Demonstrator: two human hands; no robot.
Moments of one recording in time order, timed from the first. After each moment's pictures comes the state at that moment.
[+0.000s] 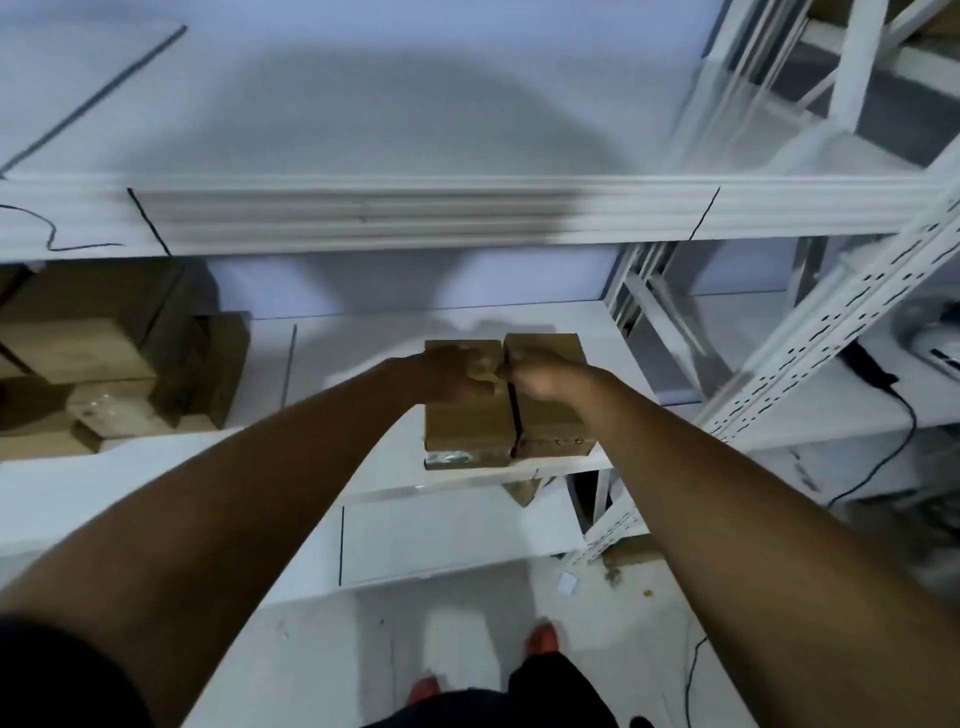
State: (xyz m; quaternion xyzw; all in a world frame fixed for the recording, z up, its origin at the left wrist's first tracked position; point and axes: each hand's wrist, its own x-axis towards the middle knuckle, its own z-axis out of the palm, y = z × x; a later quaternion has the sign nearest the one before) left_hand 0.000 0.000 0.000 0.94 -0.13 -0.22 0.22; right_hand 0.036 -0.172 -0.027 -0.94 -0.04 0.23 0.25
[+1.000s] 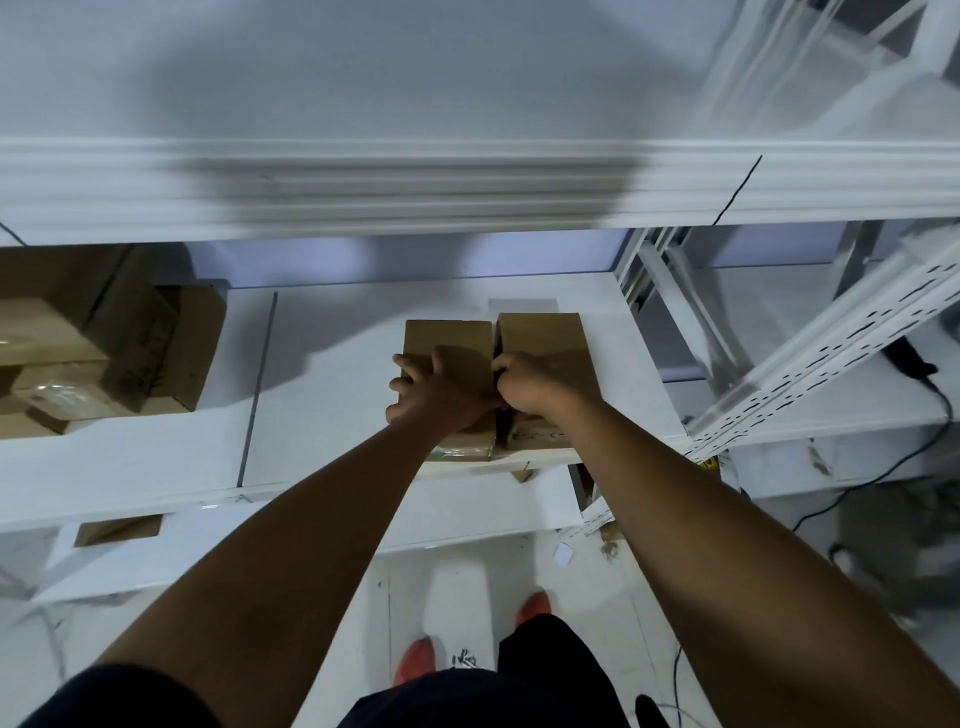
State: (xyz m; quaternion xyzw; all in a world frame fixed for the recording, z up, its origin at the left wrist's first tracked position) left_hand 0.011 -0.051 -0.085 0.91 0.23 -0.22 0.24; right_hand 0.032 -0.174 -0.042 -0.90 0.01 0.30 0.32
